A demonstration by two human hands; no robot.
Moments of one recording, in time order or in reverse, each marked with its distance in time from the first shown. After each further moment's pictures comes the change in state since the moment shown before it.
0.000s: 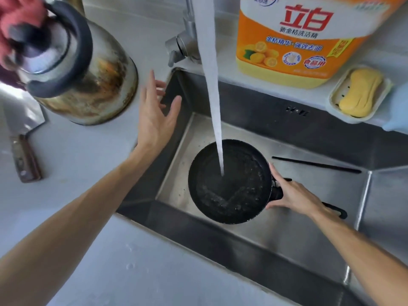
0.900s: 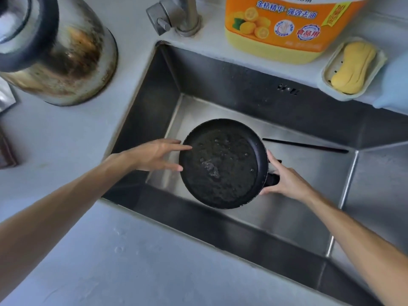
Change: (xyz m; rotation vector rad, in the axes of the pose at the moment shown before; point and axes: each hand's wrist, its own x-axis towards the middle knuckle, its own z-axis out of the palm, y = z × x) left_hand -0.058 -0.063 0.006 0.412 -1.230 0.061; right_hand -0.014 0.009 0.003 0.271 0.018 0.015
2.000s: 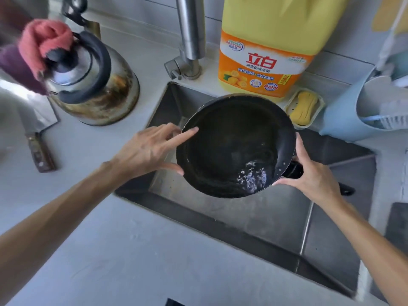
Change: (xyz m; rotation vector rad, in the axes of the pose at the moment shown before) left_hand -0.102 0.090 -0.079 0.544 0.740 0.374; right_hand -0.123 -0.085 -0.093 -0.347 0.487 -0.140
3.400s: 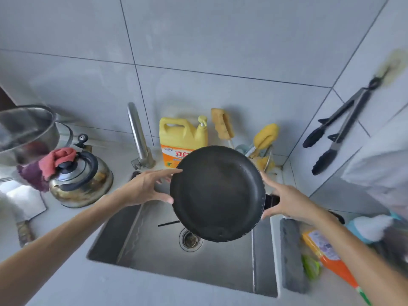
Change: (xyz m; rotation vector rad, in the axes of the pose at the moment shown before) left_hand 0.065 0.098 -0.145 -0.561 -0.081 -0.096; right_hand -0.140 0.018 -0.195 0.193 -0.050 0.084
